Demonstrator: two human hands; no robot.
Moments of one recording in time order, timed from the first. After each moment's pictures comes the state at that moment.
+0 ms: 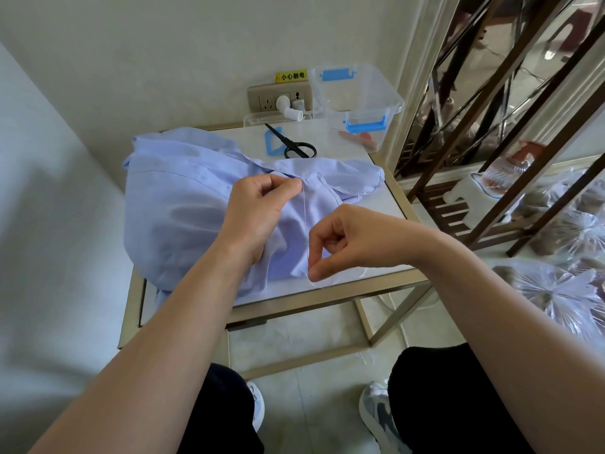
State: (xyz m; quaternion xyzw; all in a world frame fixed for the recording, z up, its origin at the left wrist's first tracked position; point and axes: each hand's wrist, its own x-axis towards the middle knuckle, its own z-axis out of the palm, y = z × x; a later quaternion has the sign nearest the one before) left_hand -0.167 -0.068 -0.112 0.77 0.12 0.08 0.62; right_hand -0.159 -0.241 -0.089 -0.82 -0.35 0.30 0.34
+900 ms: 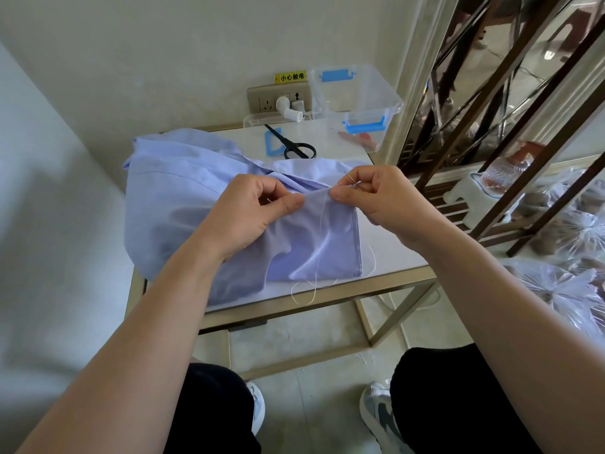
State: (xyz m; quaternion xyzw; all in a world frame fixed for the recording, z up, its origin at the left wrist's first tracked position) left_hand -0.173 -0.043 -0.104 0.86 -0.02 0.01 0.51; right_hand -0.134 -0.251 -0.103 -0.82 -0.12 0.10 0.56
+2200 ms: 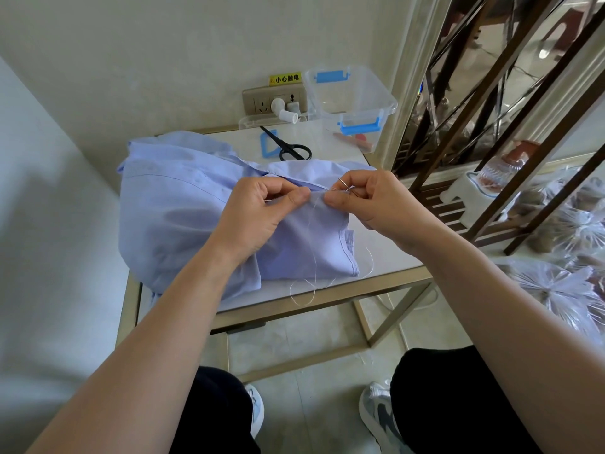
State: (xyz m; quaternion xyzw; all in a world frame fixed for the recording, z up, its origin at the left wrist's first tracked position) left_hand -0.169 -0.061 -0.111 0.82 -0.04 0.05 0.57; right_hand -0.135 -0.255 -0.105 -0.80 -0.15 0.12 0.56
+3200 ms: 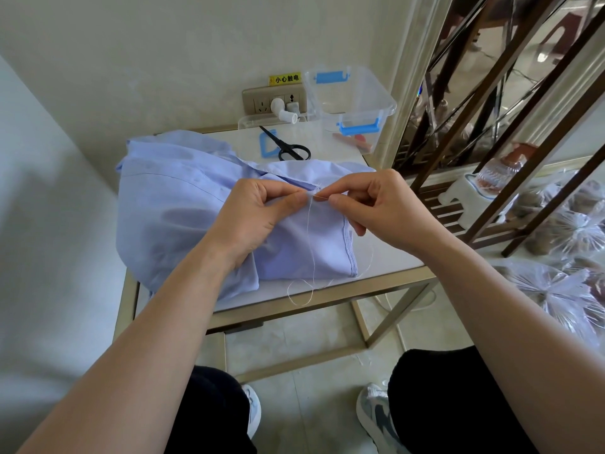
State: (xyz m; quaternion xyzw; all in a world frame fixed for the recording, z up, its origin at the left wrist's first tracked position) left_hand -0.173 -0.063 -0.107 0.78 -0.03 0.01 0.62; right_hand -0.145 -0.261 -0.101 -0.85 -0.25 0.02 0.47
